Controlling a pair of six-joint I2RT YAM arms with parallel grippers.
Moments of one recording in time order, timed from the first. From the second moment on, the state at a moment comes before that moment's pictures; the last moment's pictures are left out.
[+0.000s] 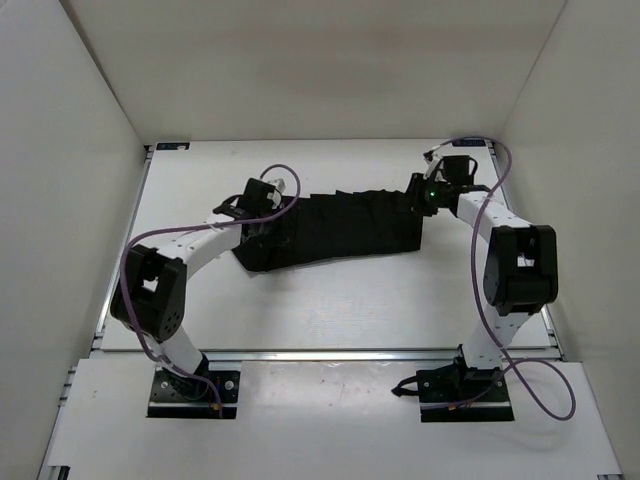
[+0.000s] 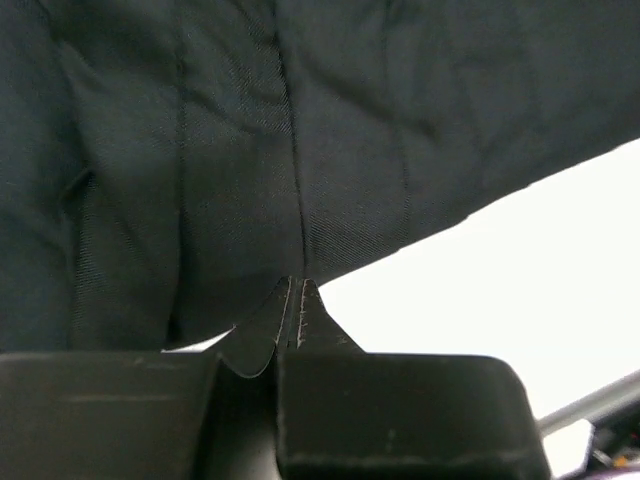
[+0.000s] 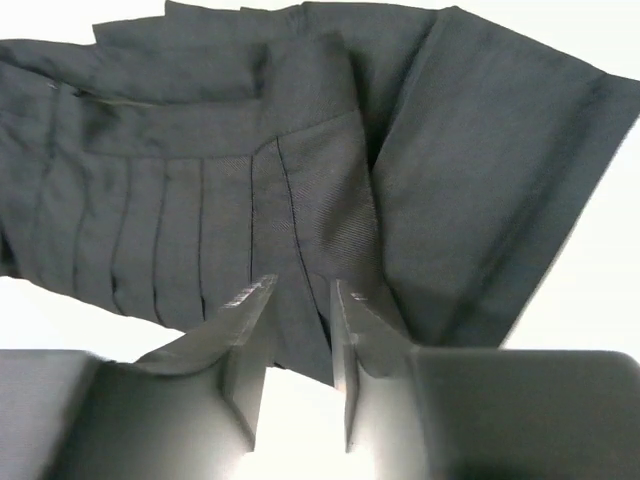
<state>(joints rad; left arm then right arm) -0.42 1.64 1.12 -0.39 0.15 -0.43 0.03 1.78 1.24 -0.26 -0.51 0.23</state>
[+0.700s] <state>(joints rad) -0.40 1.76 1.09 -0.41 0.00 -0.43 -0.02 1.88 1.28 -0.40 -0.35 0.11</state>
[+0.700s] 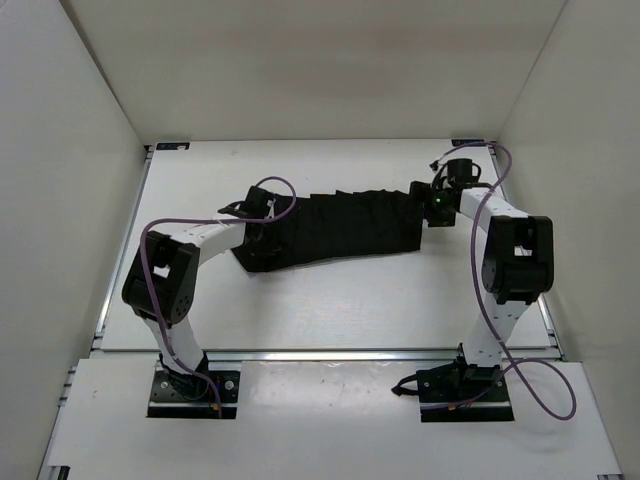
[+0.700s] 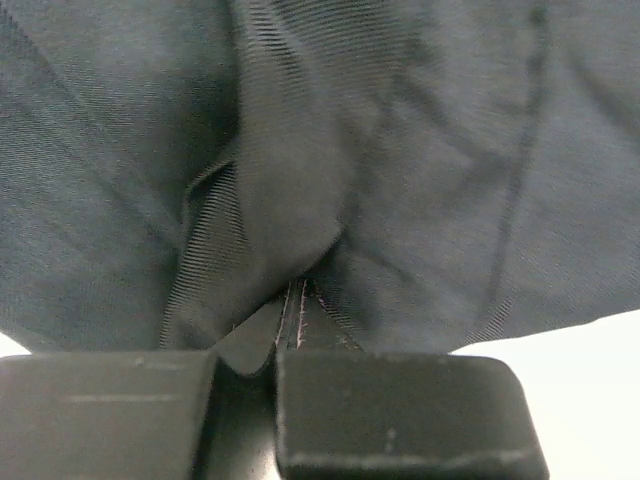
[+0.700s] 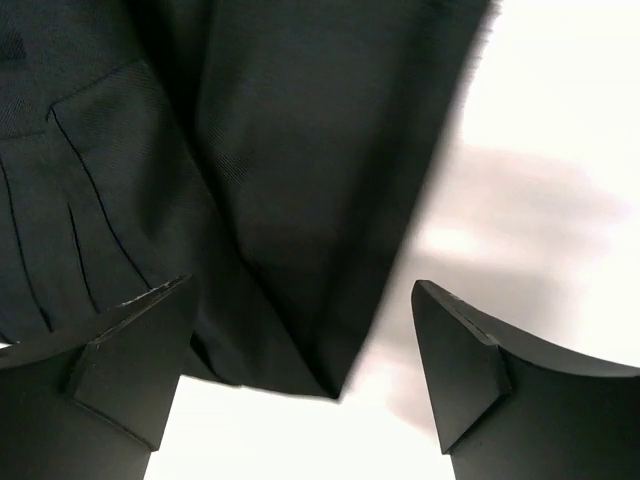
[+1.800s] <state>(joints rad) -0.30 1.71 1.11 -0.51 -0.12 -0.41 0.01 2.04 1.40 -0.38 -0.50 0.16</state>
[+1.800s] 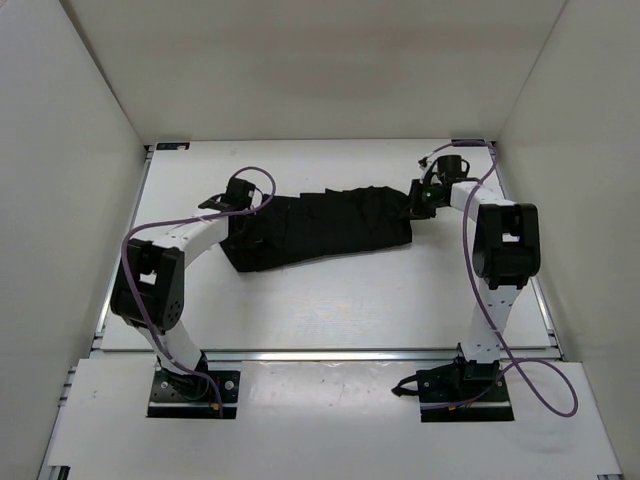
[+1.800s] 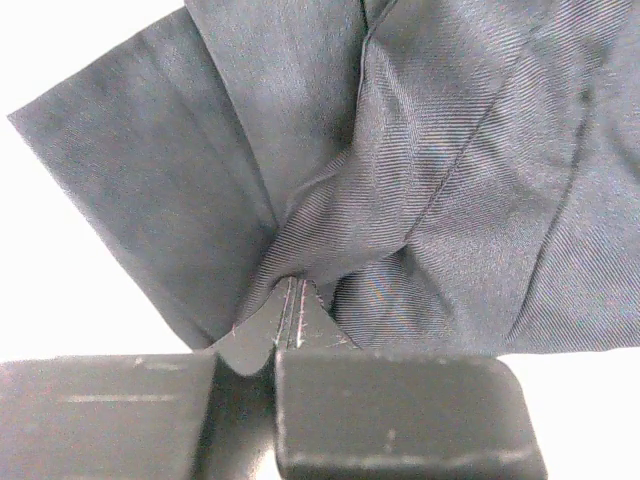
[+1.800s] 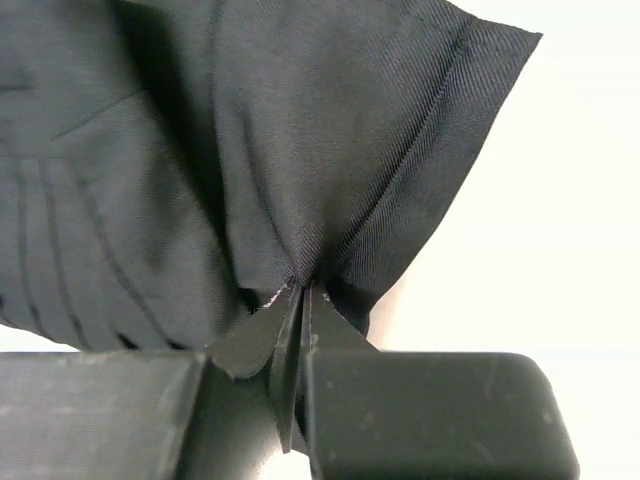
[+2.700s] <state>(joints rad) -0.46 2.12 1.53 -0.51 0.14 -0.45 0.21 1.98 1.85 -0.60 -0.50 0.11</state>
